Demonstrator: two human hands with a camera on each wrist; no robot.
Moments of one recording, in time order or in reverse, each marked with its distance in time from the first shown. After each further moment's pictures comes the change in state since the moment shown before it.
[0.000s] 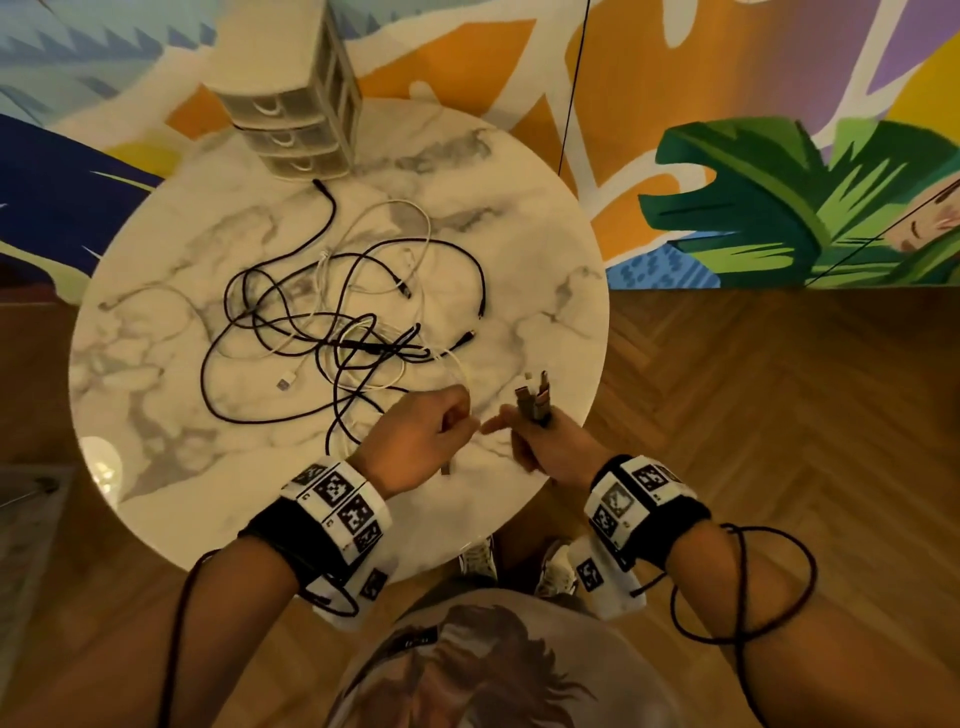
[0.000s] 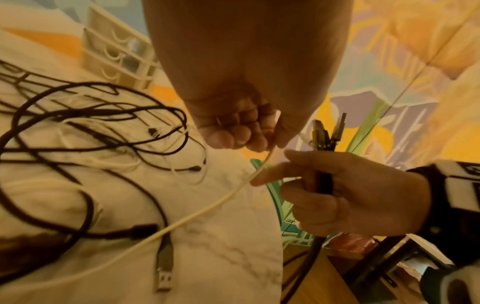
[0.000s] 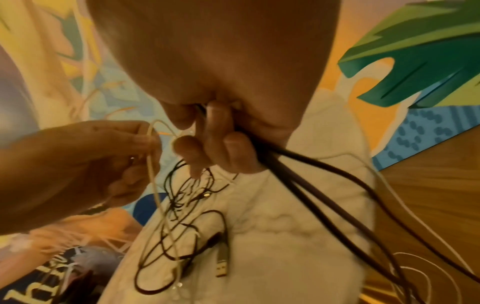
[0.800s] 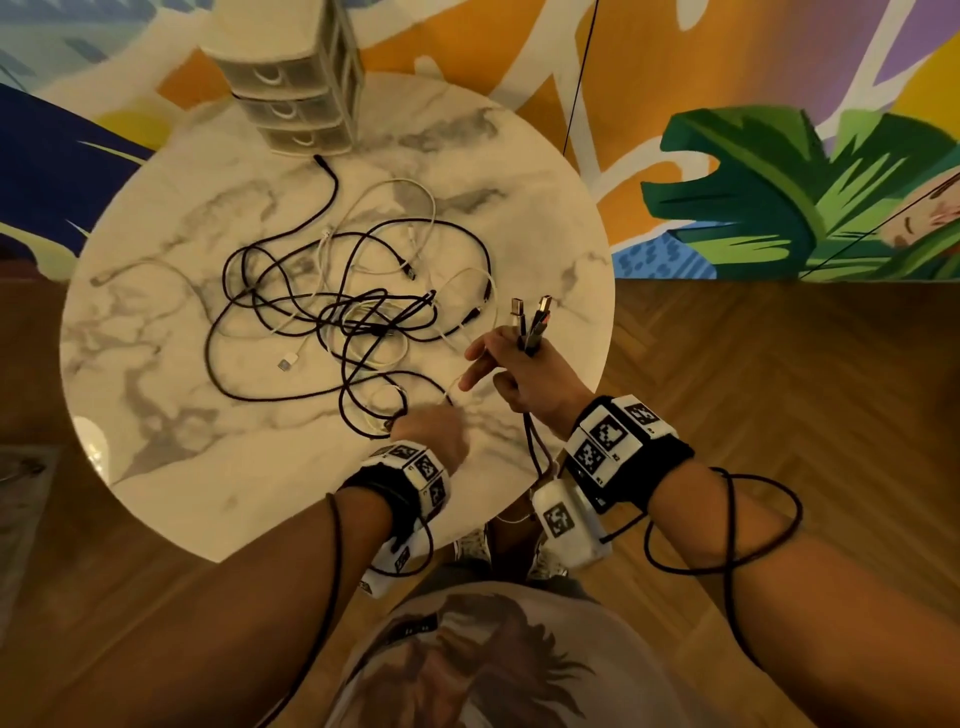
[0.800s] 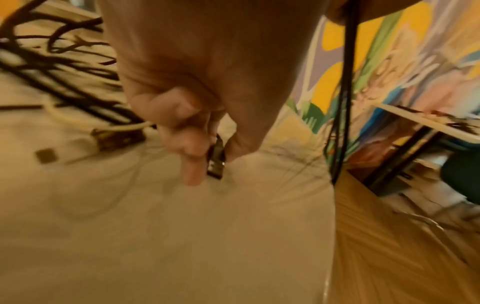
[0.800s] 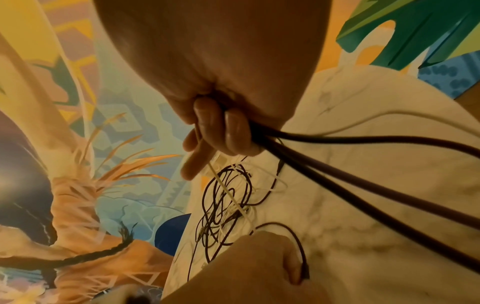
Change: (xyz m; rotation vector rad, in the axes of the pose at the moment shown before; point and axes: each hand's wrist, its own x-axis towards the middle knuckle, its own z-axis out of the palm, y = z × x) left_hand 0.022 -0.027 0.050 0.625 -0.304 -0.408; right_hand 0.014 -0.051 0.013 0.266 0.024 -0.149
